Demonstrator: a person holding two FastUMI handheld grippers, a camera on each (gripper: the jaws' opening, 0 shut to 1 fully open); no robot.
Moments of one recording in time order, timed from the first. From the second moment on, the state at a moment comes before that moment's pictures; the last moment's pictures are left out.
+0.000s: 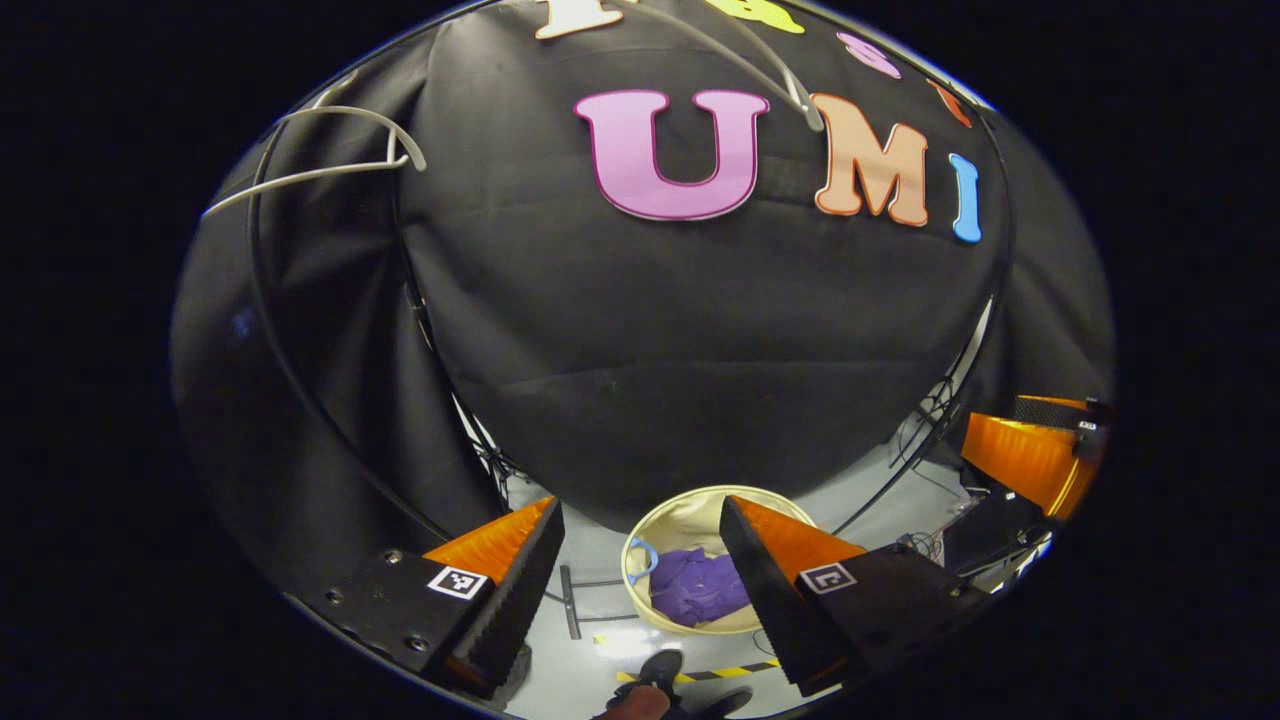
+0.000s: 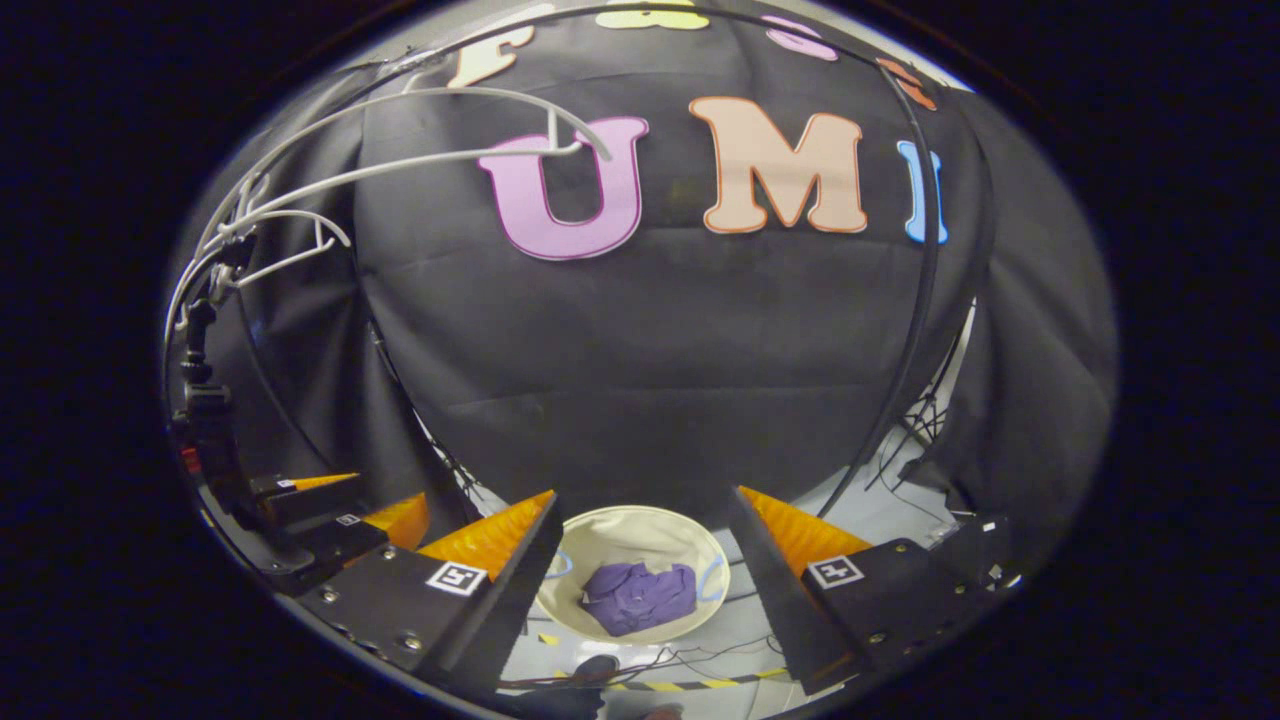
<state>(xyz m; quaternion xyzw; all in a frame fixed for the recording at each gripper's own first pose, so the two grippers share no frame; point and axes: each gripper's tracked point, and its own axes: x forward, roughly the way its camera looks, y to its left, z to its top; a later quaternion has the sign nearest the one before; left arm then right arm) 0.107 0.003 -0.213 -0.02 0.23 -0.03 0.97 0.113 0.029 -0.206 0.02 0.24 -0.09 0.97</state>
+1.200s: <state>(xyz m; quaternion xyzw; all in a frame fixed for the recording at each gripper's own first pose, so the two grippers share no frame) 0.020 0.036 0.003 -0.02 0.05 0.01 1.00 0.038 0.055 -0.012 -0.05 0.03 -0.04 1.00</state>
